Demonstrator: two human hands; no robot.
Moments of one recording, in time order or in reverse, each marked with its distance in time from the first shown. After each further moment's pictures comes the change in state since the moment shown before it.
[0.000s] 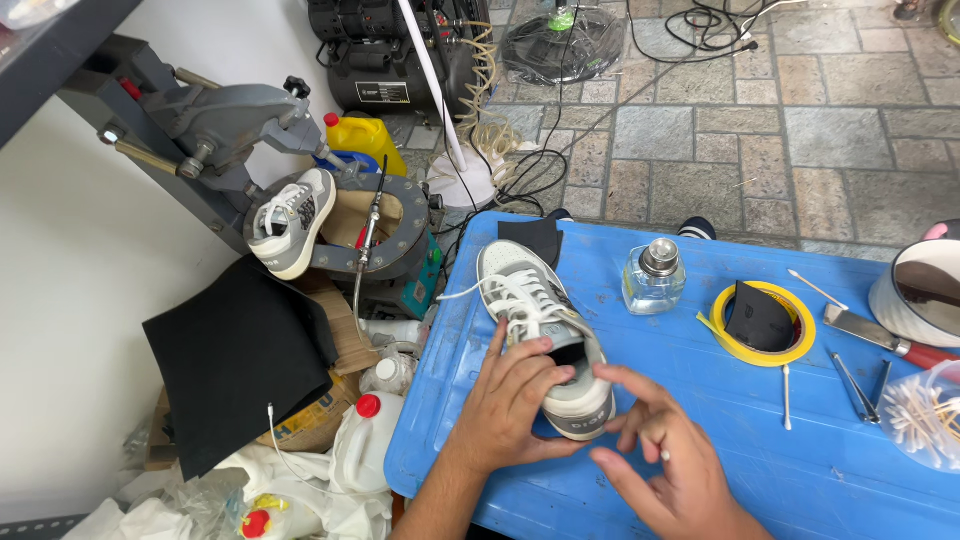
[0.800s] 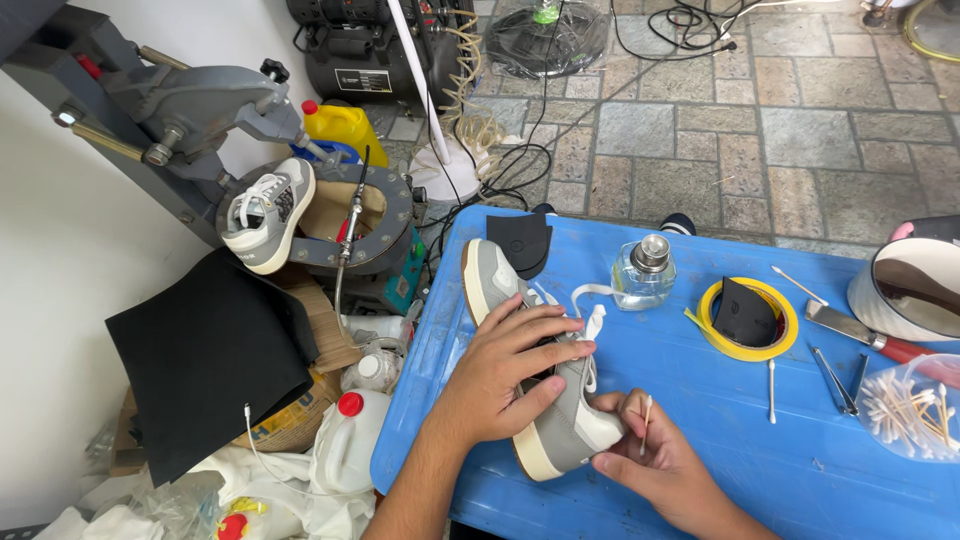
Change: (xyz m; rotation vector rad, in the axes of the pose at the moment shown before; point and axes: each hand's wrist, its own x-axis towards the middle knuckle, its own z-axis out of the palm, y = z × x) left_hand 0.050 -0.003 -0.031 -0.280 -0.224 -0.152; right_hand -0.049 0.056 -0.002 0.731 -0.079 0.668
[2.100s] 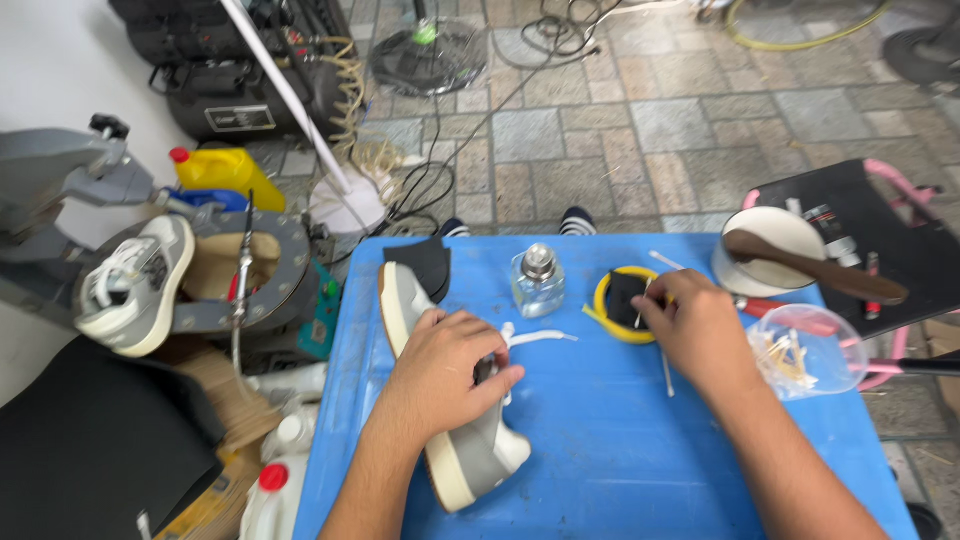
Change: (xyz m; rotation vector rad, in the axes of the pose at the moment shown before) left_hand 0.061 -0.007 0.016 0.146 -0.203 -0.062; right_hand 0.029 -0.139 -0.075 -1.440 0.755 -0.143
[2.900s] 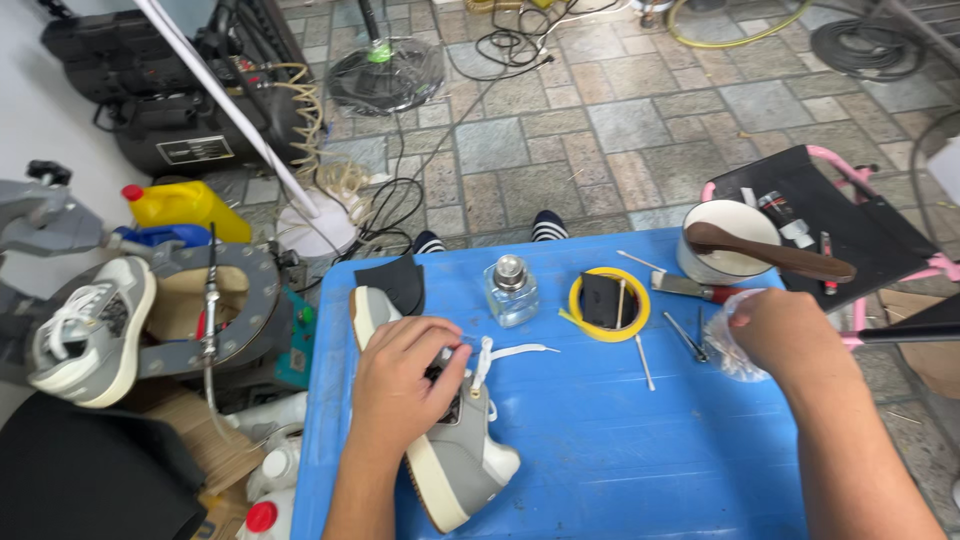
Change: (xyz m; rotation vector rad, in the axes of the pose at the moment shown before) left_hand 0.000 -0.006 -0.003 -0.025 0.402 0.055; right_hand -0.012 0.137 -0.034 -0.527 -0.281 0.501
